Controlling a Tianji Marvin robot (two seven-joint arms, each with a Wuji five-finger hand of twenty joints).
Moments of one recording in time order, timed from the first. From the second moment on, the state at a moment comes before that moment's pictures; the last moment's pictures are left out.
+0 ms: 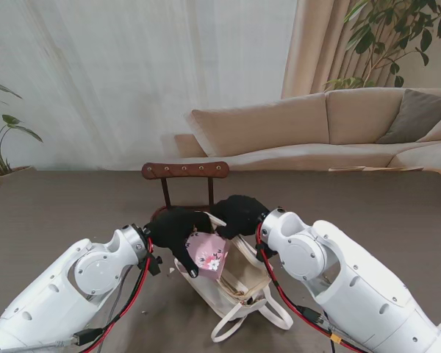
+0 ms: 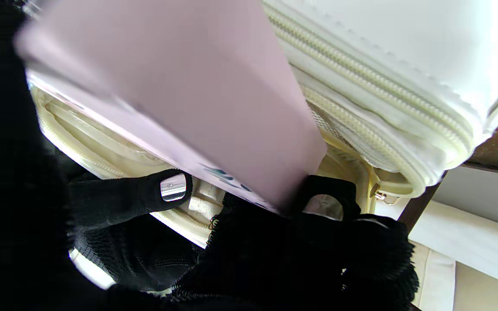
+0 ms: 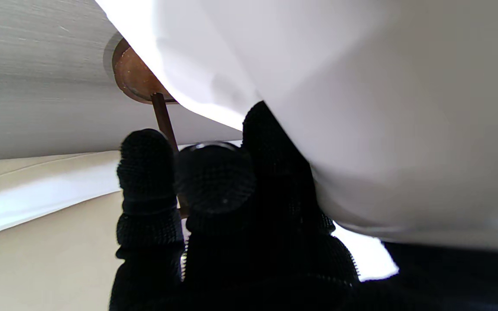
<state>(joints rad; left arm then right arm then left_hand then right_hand) 1.35 -1.06 -1.07 -1.48 0.42 -0.44 -0.17 -1.19 -1.07 0.86 -1.63 -0.60 -0.02 0.24 0.63 -1.09 0.28 -0.26 0.68 0.36 0.87 0.67 1.10 0.28 0.21 1.20 1.05 0.33 1.12 1.54 0.64 0.41 1.67 0.82 0.54 -0.64 1.25 -0.36 0.79 0.11 1.14 0.23 1.30 -0.01 0.79 0.68 1.29 0.03 1.20 0.67 0.70 0.23 1.33 0.49</state>
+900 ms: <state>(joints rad) 1.36 -1.05 -1.06 -1.50 0.43 -0.35 -0.24 -1.21 -1.08 0.87 -1.64 -0.58 0.02 0.21 0.63 -1.05 0.27 -0.29 0.66 0.37 0.89 0.70 1.10 0.28 0.21 1.21 1.05 0.32 1.15 1.54 0.64 0.40 1.67 0.82 0.54 -0.64 1.25 -0.36 0.80 0.02 1.14 0.25 1.30 -0.01 0.79 0.68 1.29 0.03 1.22 0.69 0.70 0.23 1.33 0.49</state>
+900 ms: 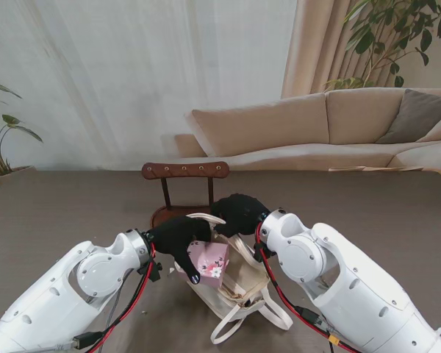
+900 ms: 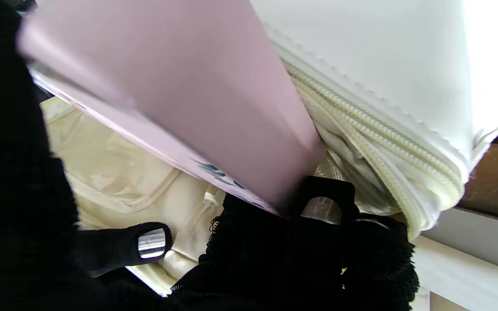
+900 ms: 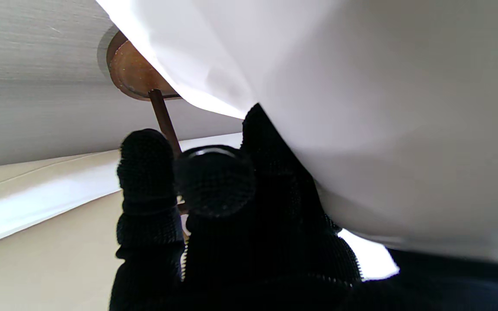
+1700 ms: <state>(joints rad) 1.40 -1.07 -1.05 -1.55 0.54 -0.21 -0.12 -1.21 -1.08 0.88 -1.64 -0.58 0.01 0.22 0.78 -0.65 0.86 -0.20 0.67 0.32 1.24 0.75 1.08 0.26 0.47 1.03 1.06 0.19 1.24 1.54 0.61 0.34 1.62 0.86 0.54 -0.64 1.25 -0.36 0.80 0.03 1.14 0.25 1.32 -0.01 0.79 0.68 1.29 0.03 1.22 0.69 0.70 0.23 1.33 0.49</state>
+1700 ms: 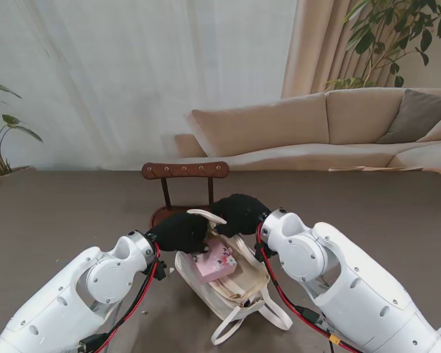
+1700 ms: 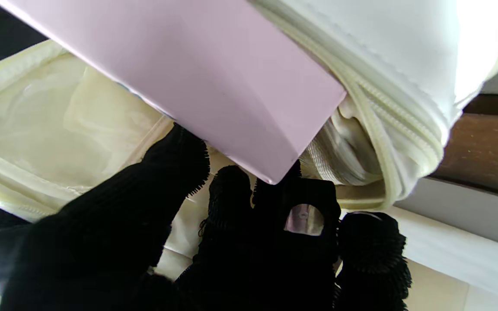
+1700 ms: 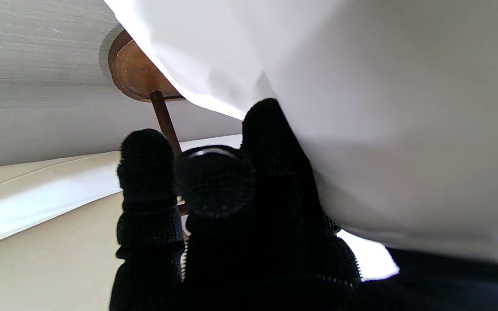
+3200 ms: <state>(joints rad) 1.57 -1.03 -1.17 -1.74 0.39 -0.21 -0.35 -1.21 -1.08 0.86 -1.64 -0.57 0.00 0.23 0.79 -0.49 0.68 -0.14 0.84 0.25 0.90 0.62 1.17 0.29 0.34 0.64 1.08 0.39 0.74 1.40 0.52 0.44 1.49 0.88 0.54 -0.64 1.25 -0.36 0.80 0.01 1.15 0.26 1.32 -0.01 0.79 0.68 1.29 0.03 1.22 0.69 0.70 0.23 1.33 0.49</state>
